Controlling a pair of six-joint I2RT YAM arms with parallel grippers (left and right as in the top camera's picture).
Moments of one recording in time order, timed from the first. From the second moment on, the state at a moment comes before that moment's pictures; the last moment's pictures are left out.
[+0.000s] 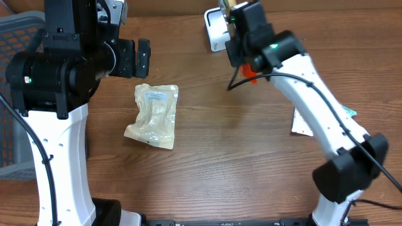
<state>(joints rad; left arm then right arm) -0.11 1.63 2.30 -1.50 -0.01 0.03 0.49 1.94 1.93 -0.85 0.26 0.05</state>
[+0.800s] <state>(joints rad) -0.11 1.63 2.30 -1.50 -0.01 0.03 0.48 2.49 1.91 0.00 0.96 -0.70</state>
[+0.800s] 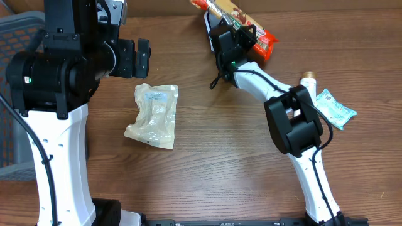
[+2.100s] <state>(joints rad) -0.11 1.63 2.30 -1.50 -0.01 0.03 0.47 2.47 1.91 -0.19 1.06 -0.63</state>
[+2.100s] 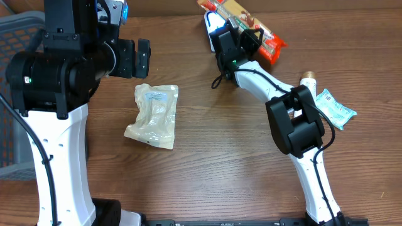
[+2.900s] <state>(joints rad) -0.11 1.63 2.30 -1.50 -0.01 0.03 0.48 1.98 1.91 -0.80 0.74 -0.17</state>
